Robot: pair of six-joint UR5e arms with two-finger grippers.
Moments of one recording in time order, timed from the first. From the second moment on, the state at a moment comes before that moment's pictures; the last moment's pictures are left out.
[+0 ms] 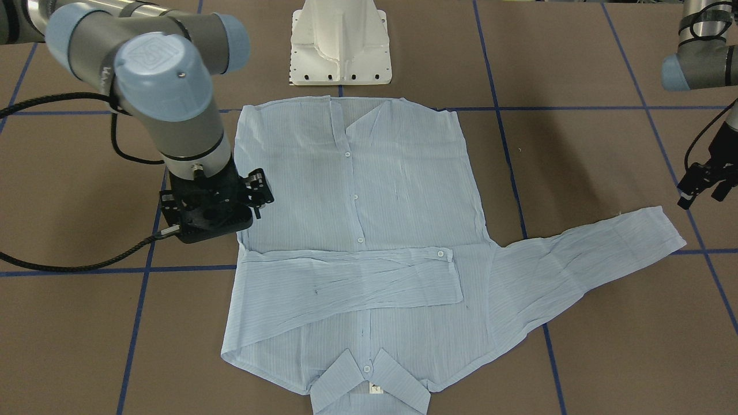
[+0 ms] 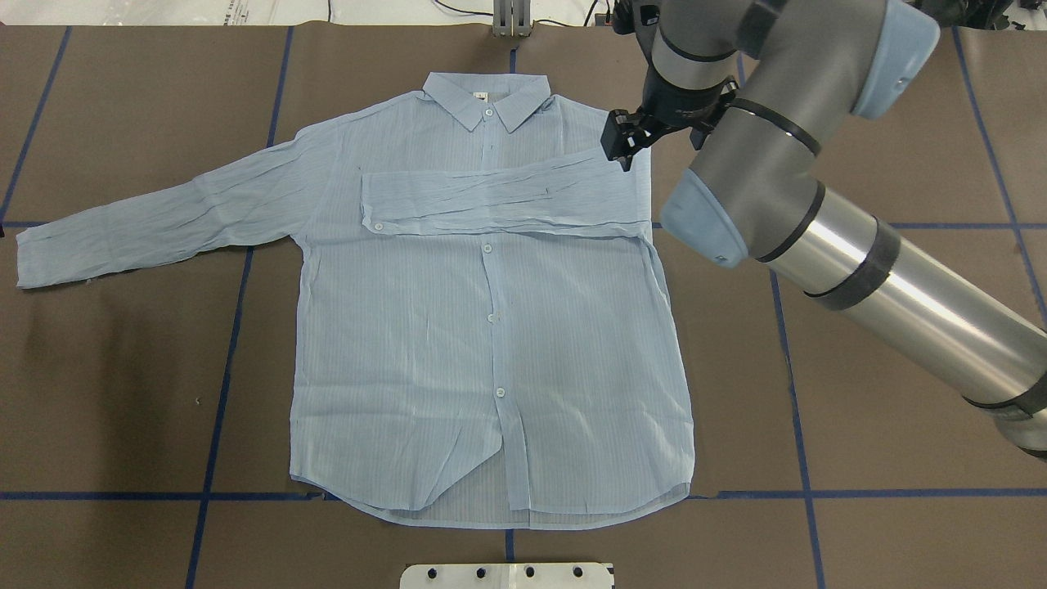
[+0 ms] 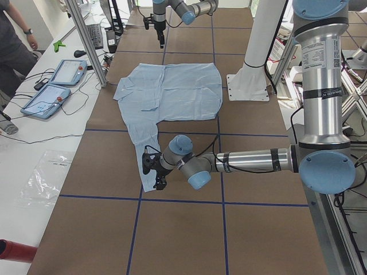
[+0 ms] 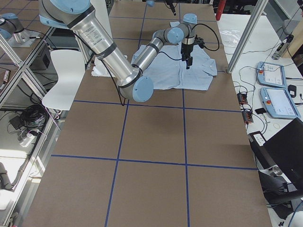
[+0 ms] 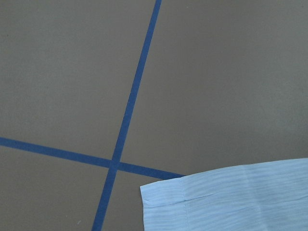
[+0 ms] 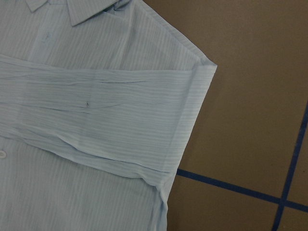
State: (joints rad) left arm -1.11 -1.44 -1.49 -2.57 -1.93 -1.03; right arm 0.87 -0.83 1.66 -1.83 2.05 0.58
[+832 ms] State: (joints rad) left arm -1.01 -1.50 -1.38 -2.56 -1.86 -1.07; right arm 0.88 -0.91 1.73 -1.82 2.09 0.57
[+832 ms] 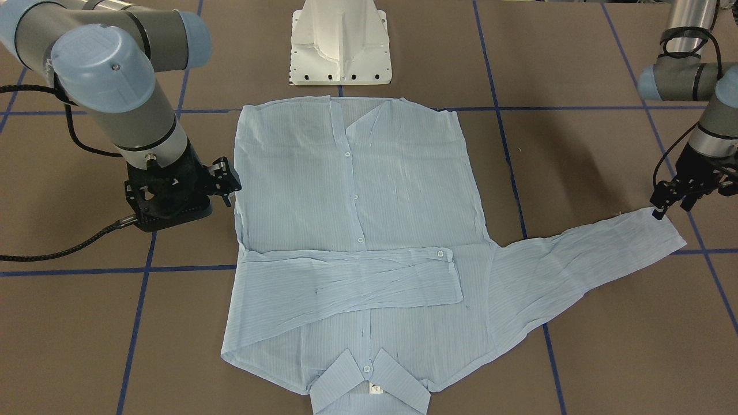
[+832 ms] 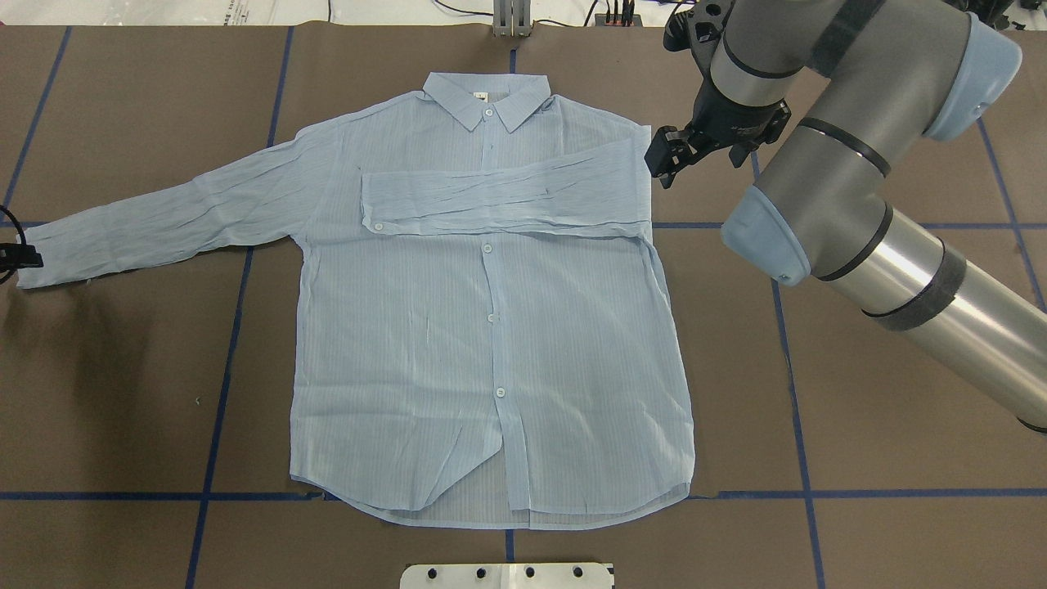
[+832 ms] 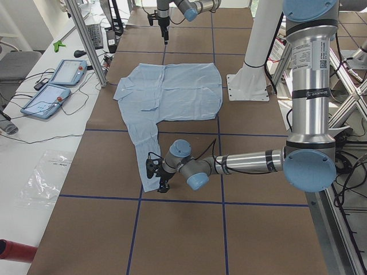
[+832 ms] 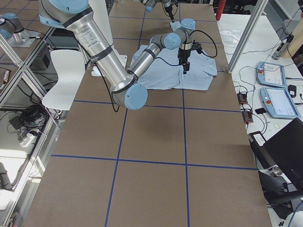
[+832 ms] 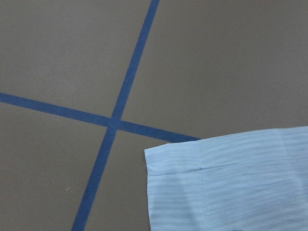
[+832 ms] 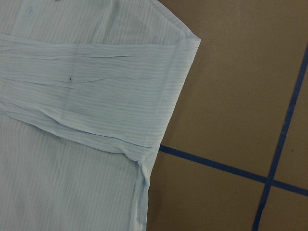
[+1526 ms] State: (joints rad) left arm -1.01 -1.51 -1.35 -2.56 -1.86 -1.07; right arm 0.88 -0.91 1.75 -1.82 2.08 0.58
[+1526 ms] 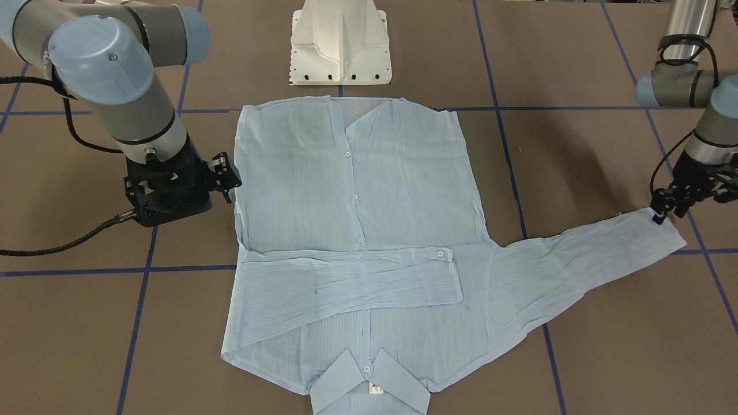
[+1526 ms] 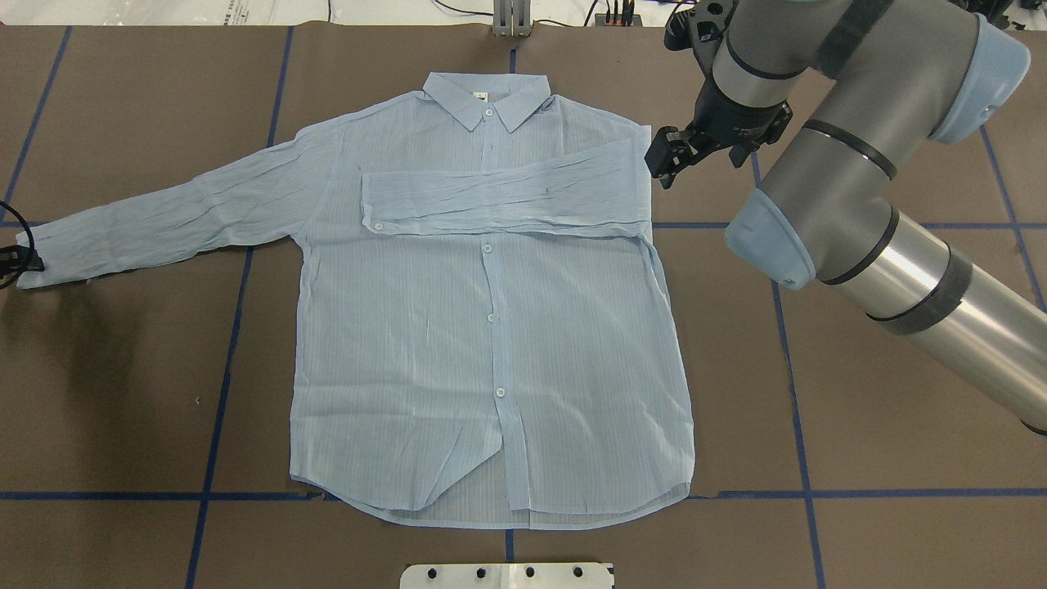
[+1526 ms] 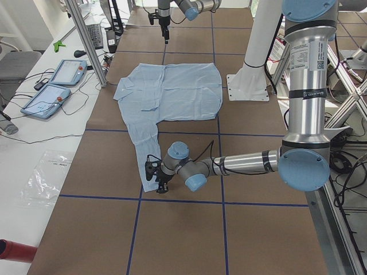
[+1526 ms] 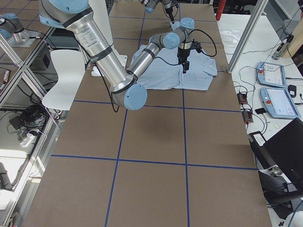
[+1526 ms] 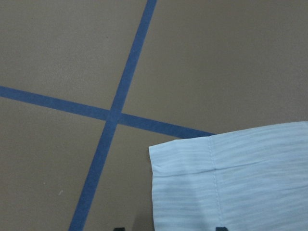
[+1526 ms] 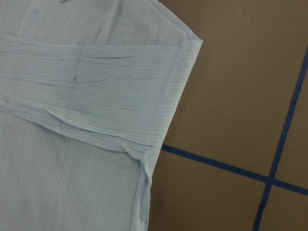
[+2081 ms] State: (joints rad) left arm -1.00 -1.51 -1.35 -2.56 -1.86 -1.07; right arm 0.88 -0.92 1.75 -1.82 2.08 0.57
